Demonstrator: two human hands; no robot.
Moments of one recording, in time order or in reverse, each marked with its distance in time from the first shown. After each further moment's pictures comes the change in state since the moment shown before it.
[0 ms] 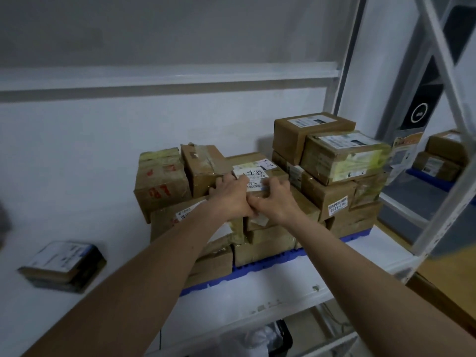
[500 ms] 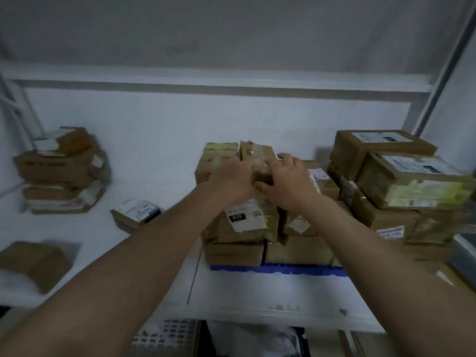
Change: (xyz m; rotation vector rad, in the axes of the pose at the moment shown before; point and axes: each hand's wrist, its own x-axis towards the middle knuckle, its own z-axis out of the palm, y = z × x) left_hand -0.064 -0.017 -0.052 0.097 0.330 -0.139; right_hand -0.014 -0.065 -0.009 -0.537 -0.029 -0.538
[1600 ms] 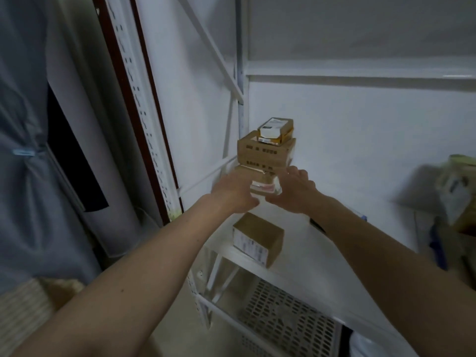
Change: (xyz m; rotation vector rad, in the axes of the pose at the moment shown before) left_hand -0.245 -0.408 -0.138 0.090 -0.050 -0.591; right_hand 0.026 -0.466 0.145 0.144 -0.277 -0.463
